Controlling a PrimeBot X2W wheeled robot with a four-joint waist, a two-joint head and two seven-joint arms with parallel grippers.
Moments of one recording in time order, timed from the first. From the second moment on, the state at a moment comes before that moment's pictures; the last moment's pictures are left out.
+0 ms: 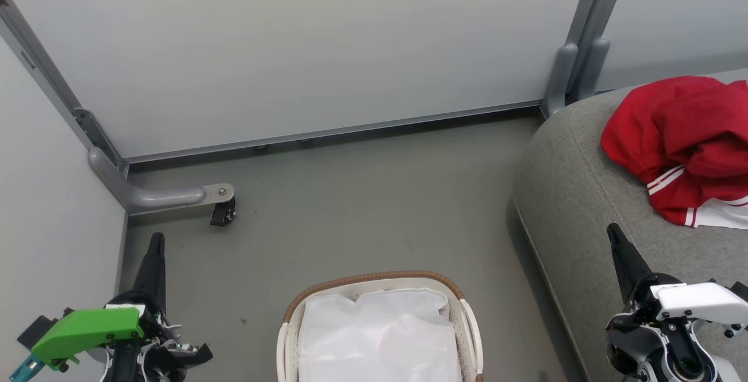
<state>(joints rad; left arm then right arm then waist) -0.10 0.05 0.11 0.24 -1.61 -0.13 0.11 -0.10 -0.05 -0.11 0.25 1.61 0.13 0.11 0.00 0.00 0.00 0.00</state>
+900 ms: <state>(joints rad) -0.10 0.05 0.11 0.24 -1.61 -0.13 0.11 -0.10 -0.05 -0.11 0.25 1.61 0.13 0.11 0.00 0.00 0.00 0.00</state>
